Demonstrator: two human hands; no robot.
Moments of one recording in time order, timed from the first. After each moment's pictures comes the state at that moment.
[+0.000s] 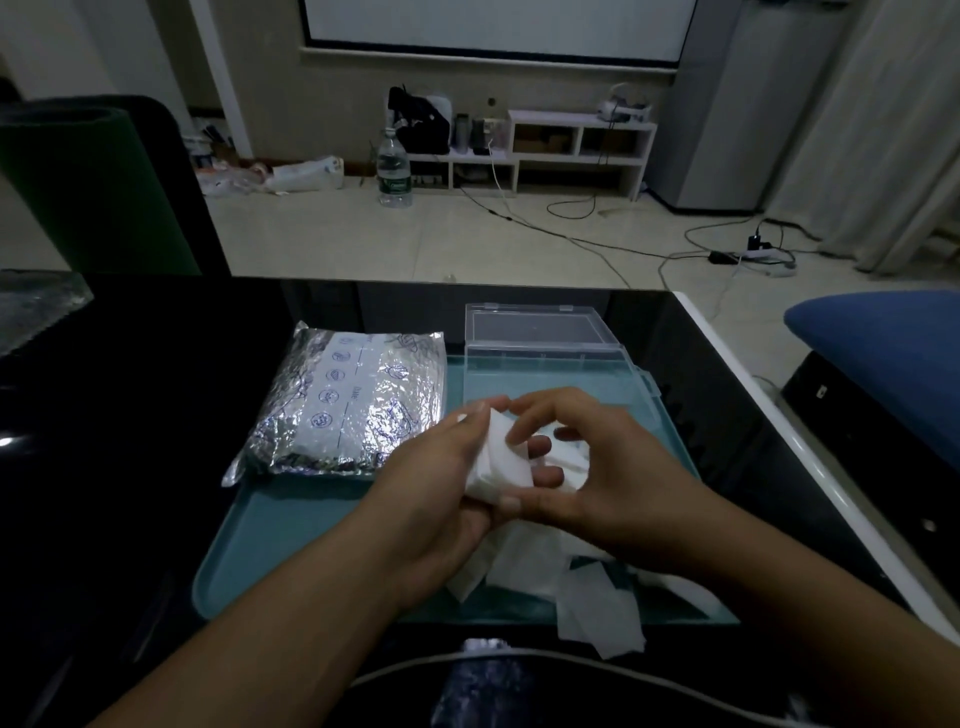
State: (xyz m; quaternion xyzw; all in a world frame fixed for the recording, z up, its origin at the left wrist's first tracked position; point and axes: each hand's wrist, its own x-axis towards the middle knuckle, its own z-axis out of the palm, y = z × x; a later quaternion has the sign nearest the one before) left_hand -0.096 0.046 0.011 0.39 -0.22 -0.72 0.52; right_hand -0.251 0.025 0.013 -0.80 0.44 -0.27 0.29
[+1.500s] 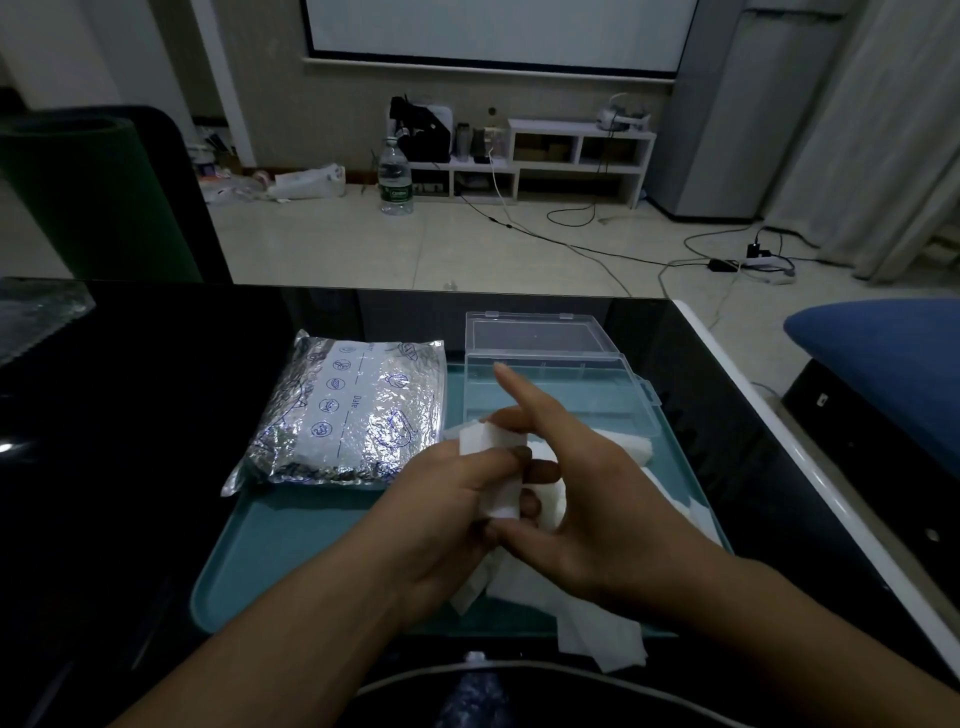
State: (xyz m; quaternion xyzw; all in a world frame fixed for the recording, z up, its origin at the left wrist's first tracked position) left_hand -0.098 0.049 0.002 0.41 -0.32 -0.70 0.49; right_hand -0.242 0.037 0.006 -0.85 0.37 -0.29 0.24
